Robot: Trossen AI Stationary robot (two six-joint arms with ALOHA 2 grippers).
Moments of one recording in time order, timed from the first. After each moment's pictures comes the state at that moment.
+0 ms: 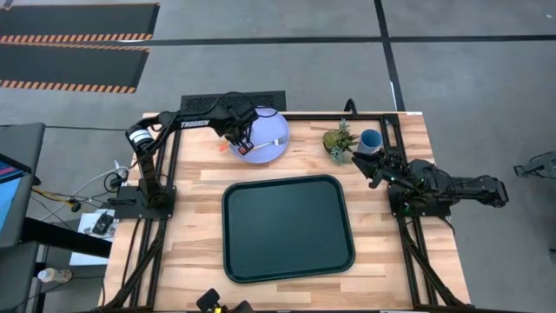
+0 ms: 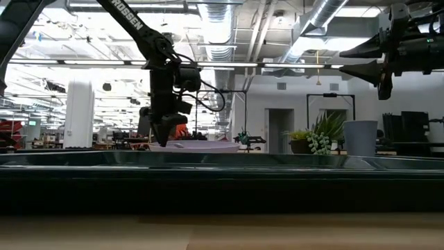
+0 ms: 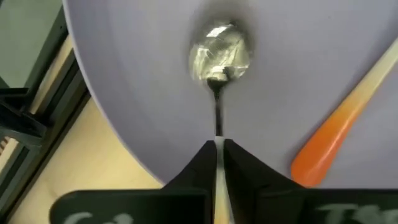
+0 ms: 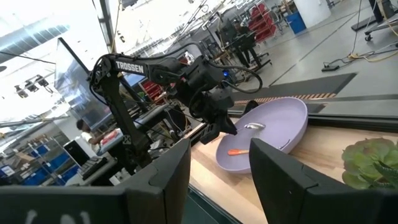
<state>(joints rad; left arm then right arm) 0.63 1.87 1.26 -0.74 -0.25 -0.05 -0.07 0.06 0.05 0.13 0.40 0.55</state>
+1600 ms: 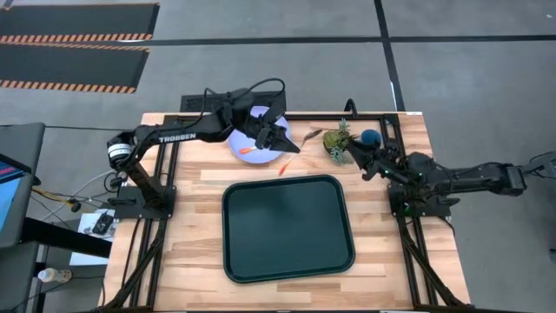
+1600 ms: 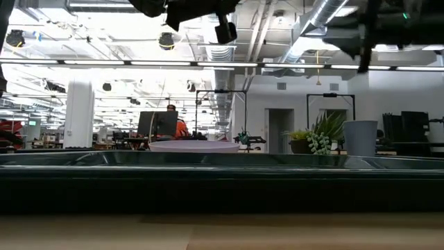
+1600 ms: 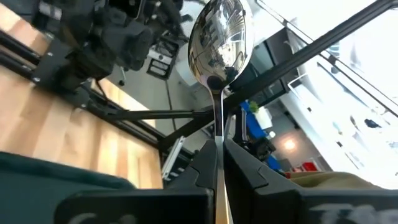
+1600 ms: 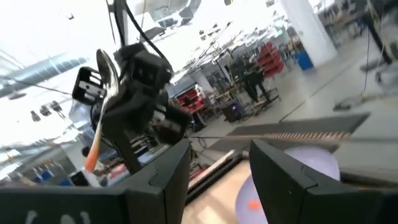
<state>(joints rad) 0.38 1.65 1.34 0.30 0.89 -0.91 -0.08 0.53 0.18 0.65 0.42 0.42</state>
